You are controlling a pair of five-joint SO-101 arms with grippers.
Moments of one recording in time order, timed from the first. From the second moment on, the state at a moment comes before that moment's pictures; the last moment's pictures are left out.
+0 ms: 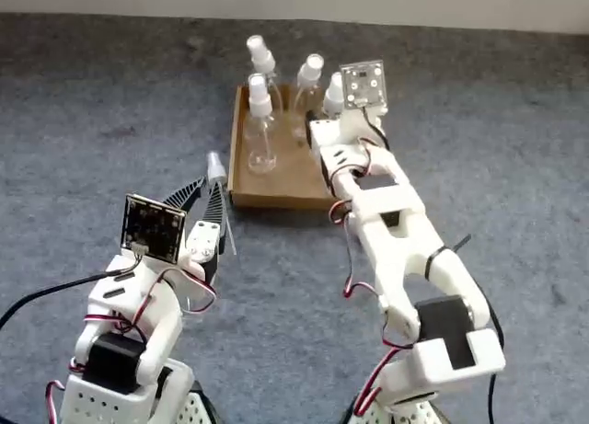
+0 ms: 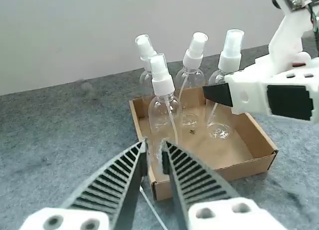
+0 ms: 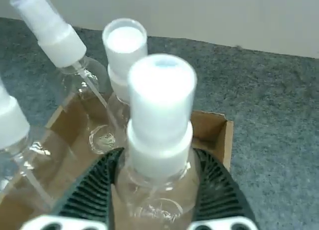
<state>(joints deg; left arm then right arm) 10.1 -89.6 71.3 43.9 2.4 -15.3 1.1 31.1 0.0 0.2</state>
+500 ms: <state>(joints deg) 10.1 -89.6 71.3 43.9 2.4 -15.3 5.2 31.1 -3.4 0.2</state>
